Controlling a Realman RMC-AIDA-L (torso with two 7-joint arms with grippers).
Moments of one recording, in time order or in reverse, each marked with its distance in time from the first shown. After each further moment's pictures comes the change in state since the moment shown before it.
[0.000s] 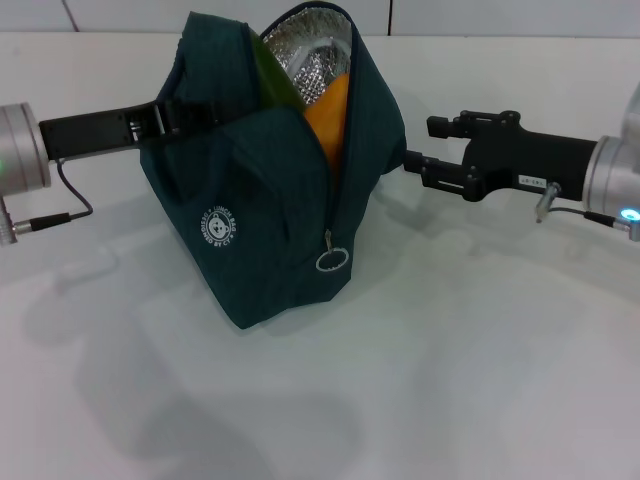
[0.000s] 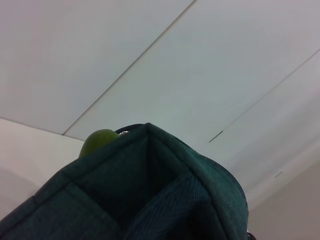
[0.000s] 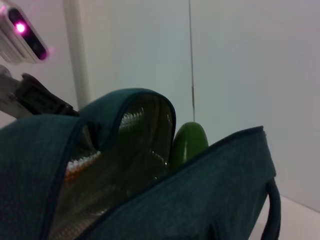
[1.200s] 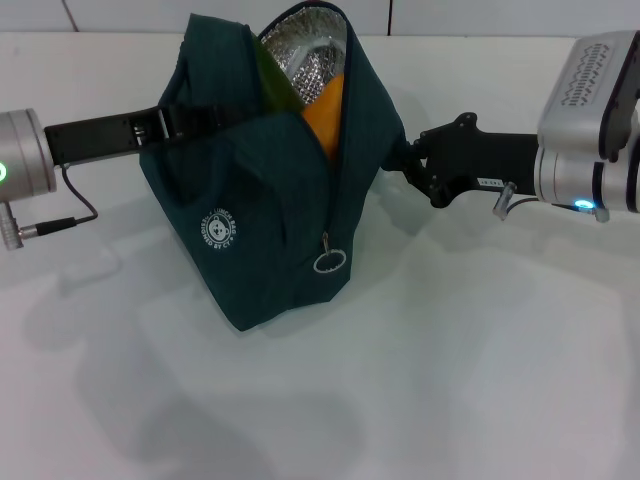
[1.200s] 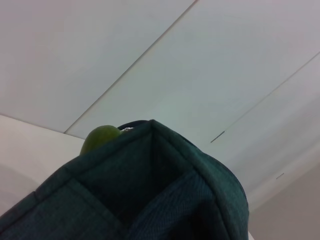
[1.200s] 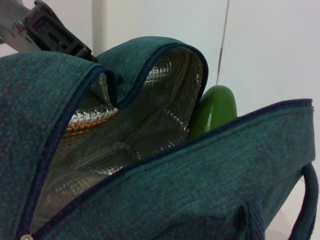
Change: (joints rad) left arm 0.003 -0.007 0.000 -0.012 -0.001 -0.012 0.012; right arm 0.115 0.012 -0.103 0.061 -0.024 0.129 -0.054
